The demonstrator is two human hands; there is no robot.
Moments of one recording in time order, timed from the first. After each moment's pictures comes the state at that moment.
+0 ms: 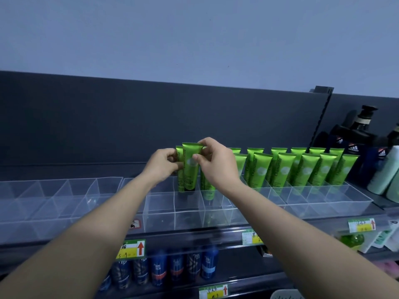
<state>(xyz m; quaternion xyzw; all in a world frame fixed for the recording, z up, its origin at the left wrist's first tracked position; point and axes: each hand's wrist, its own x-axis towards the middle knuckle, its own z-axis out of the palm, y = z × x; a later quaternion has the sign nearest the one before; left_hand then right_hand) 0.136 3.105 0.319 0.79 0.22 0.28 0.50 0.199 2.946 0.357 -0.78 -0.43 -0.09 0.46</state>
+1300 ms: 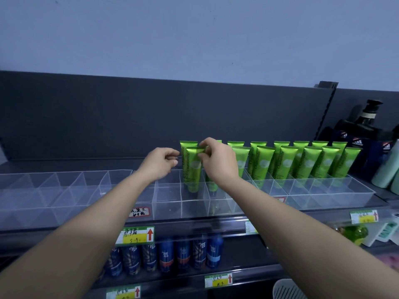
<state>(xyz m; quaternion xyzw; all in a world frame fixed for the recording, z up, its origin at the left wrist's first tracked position) 0.099 3.098 0.324 0.83 0.26 0.25 0.42 0.190 2.949 0.349 -0.82 -0.41 -0.12 0.38</state>
